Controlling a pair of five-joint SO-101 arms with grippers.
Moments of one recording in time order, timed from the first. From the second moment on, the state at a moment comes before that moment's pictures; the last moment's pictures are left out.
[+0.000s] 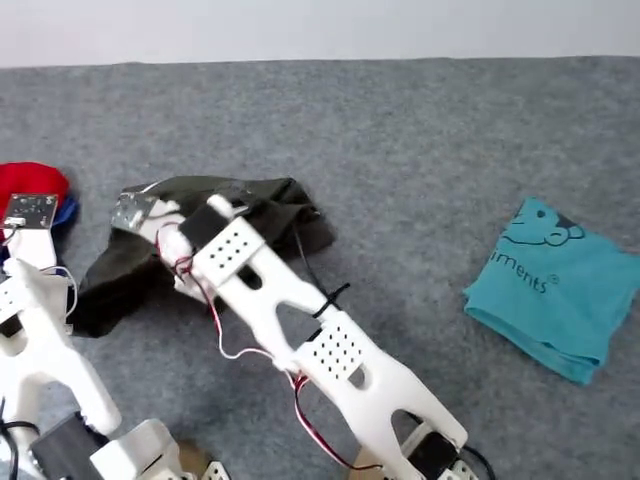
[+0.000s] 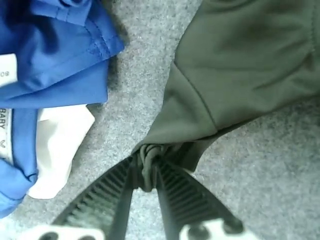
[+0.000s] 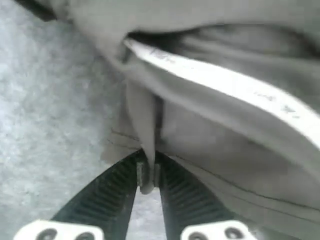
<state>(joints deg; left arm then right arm) -43.6 -12.5 35.5 66.9 -30.5 -50.9 67.8 -81.9 100.5 17.5</state>
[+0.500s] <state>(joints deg) -36.8 -12.5 6.5 85.0 -19.6 -36.7 51.3 -86.3 100.5 18.4</state>
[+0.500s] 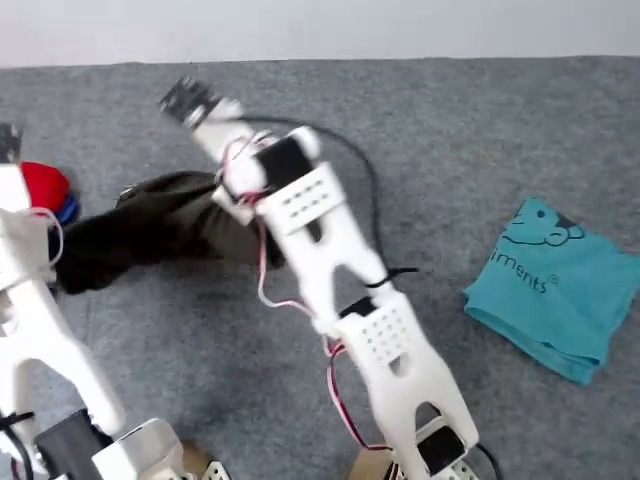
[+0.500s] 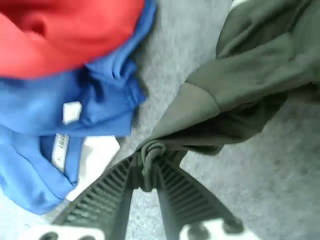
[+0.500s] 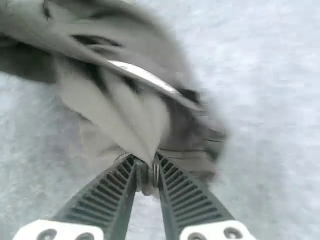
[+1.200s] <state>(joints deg) -33.1 -12.7 -20.3 95.2 -7.3 -9.6 24.4 -86.4 100.6 22.5</state>
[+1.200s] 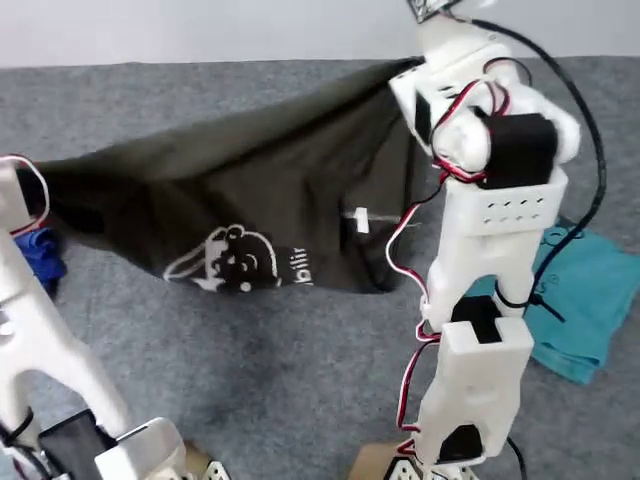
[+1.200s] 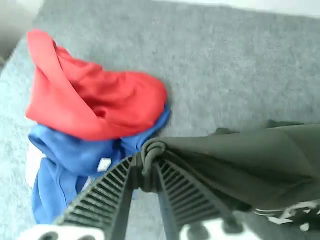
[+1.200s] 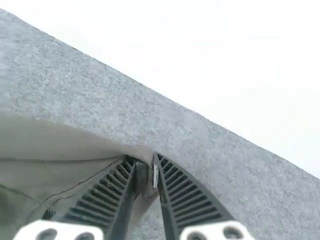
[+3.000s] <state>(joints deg) -36.5 -12.7 26.1 73.7 -17.2 -25.8 19.3 -20.7 98.5 51.2</state>
